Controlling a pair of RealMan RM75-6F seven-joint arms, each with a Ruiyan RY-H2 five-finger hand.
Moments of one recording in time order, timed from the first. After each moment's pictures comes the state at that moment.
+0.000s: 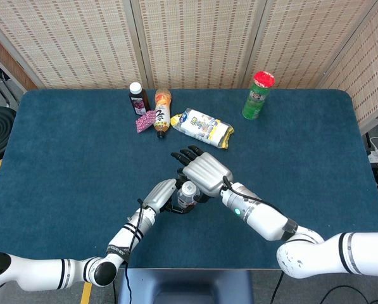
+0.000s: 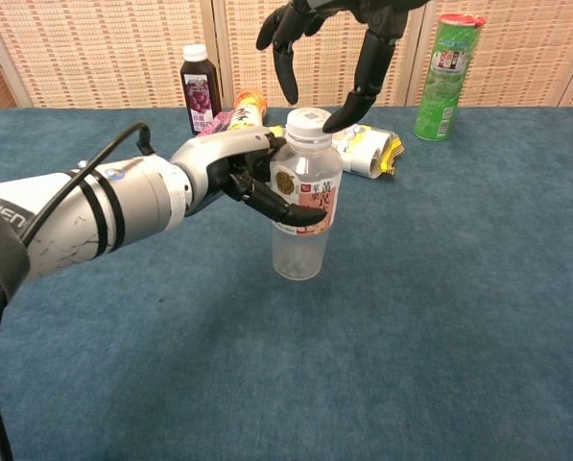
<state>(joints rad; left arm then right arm) -0.88 -1.68 -0.32 -1.67 0.84 0.90 0.04 1.30 -0.98 0.10 -2.07 -0.63 0.81 -0.56</state>
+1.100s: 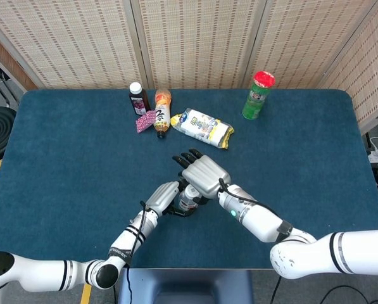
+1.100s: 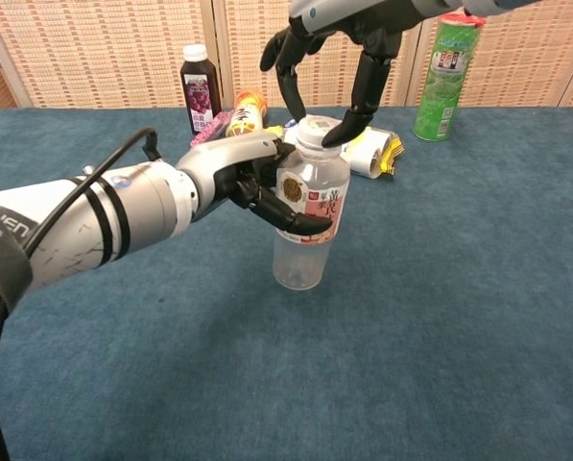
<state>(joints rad) -0.89 -1.70 -0.30 -1.68 0.84 0.91 0.07 1.37 -1.00 0.06 -2.09 -0.52 0.82 -0.62</state>
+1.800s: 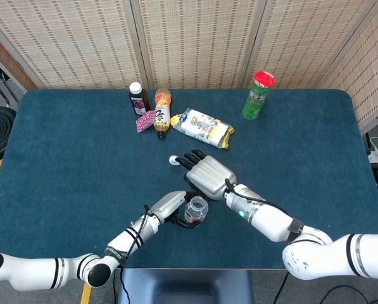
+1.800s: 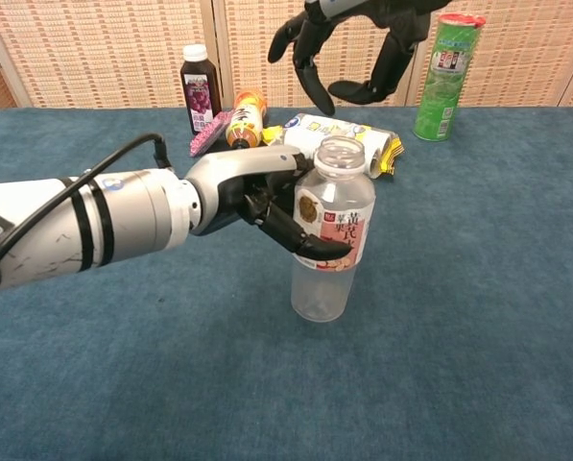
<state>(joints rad) -0.88 -1.63 -0.29 -1.68 1.01 0.72 -0.14 1.33 -0.91 0.06 -2.10 -0.66 0.74 -0.55</state>
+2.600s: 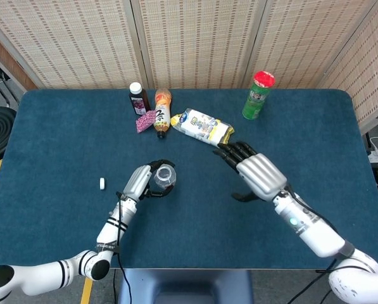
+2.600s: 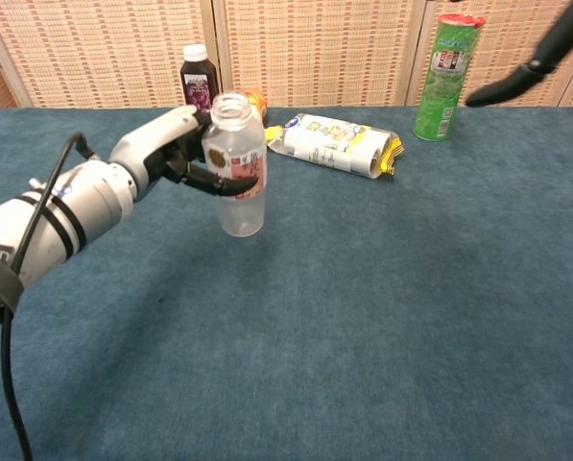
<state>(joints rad) -0.75 -1.78 -0.29 -1.34 1.18 1.03 -0.26 0.84 -0.86 0.03 -2.09 -1.21 1.06 -0.09</state>
